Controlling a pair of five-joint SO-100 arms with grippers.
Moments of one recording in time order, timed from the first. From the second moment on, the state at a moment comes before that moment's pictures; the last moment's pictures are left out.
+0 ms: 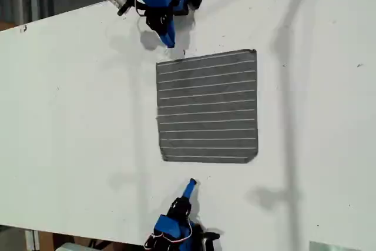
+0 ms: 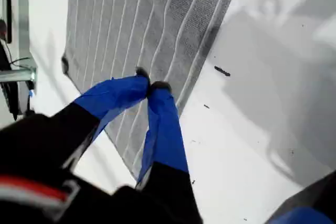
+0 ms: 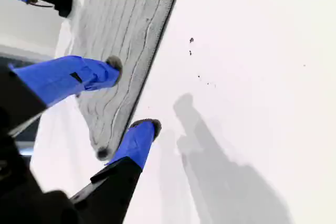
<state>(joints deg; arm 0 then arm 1) -0.5 198.3 178.4 75.4 -61.1 9.9 188.8 160.8 87.0 94.2</state>
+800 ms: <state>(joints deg) -10.3 197.7 178.4 75.4 -94.3 0.3 180.3 156.4 86.2 82.2</state>
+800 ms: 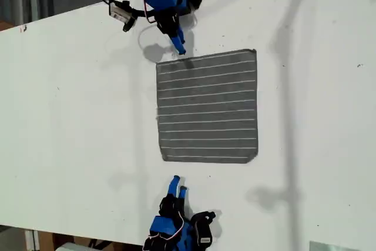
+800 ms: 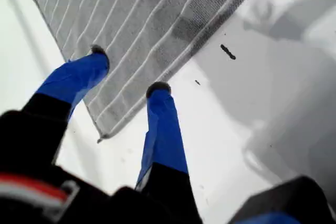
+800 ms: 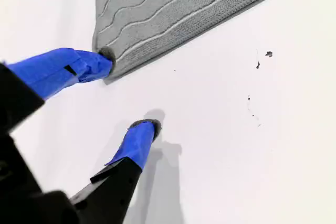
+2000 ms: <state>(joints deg) -10.3 198.2 178.4 75.4 -92.1 -47.3 91.8 119.2 50.4 108.0</state>
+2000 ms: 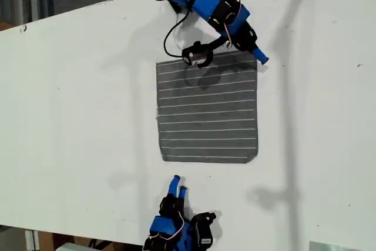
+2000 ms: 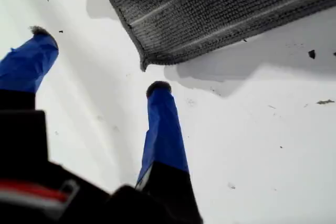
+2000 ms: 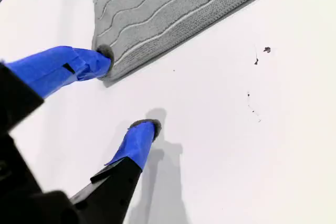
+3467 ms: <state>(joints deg) -2.5 197.7 174.5 75.7 -98.4 -37.9 81.9 118.4 43.8 99.8</state>
